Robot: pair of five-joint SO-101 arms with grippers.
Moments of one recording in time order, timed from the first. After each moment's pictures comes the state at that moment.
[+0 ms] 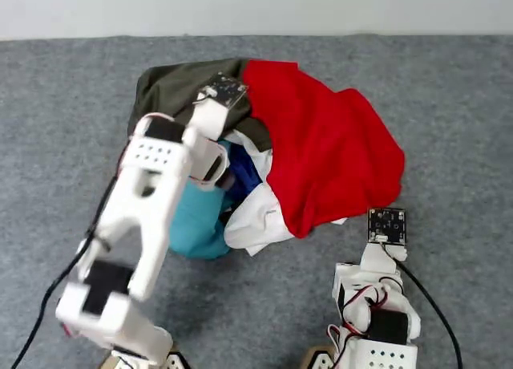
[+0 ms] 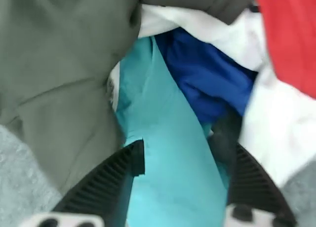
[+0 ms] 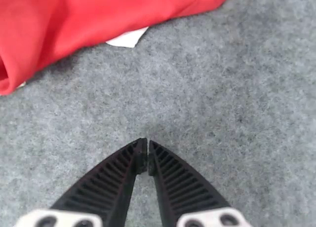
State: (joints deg) left arm 9.5 9.4 5.5 73.9 -10.5; right arm 4.9 -103.6 95.5 74.7 0.7
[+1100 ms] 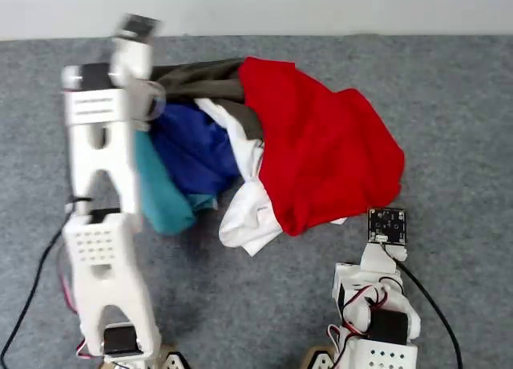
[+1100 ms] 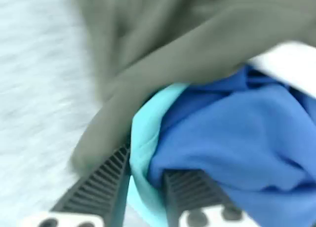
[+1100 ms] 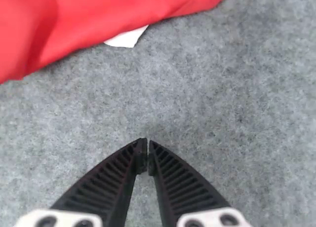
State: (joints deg) left arm -12.0 42.7 -59.2 99.2 -8.1; right arm 4.9 -103.6 95.5 74.7 0.7
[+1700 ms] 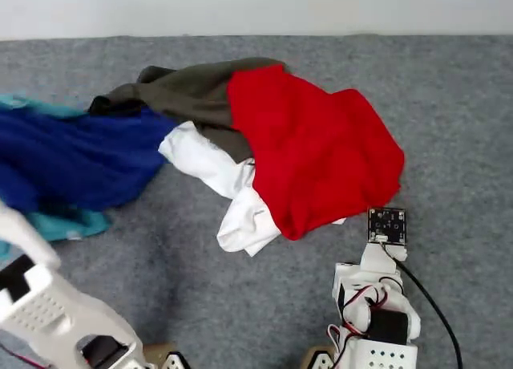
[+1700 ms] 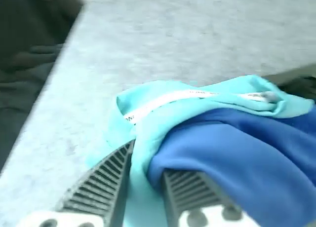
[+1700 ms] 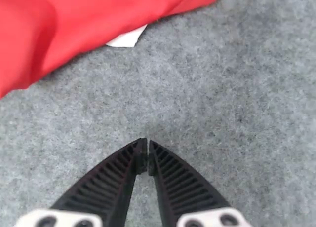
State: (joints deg) left arm -46.9 19.1 -59.3 99.4 -13.1; right arm 4.9 -103.6 95.5 74.7 0.7
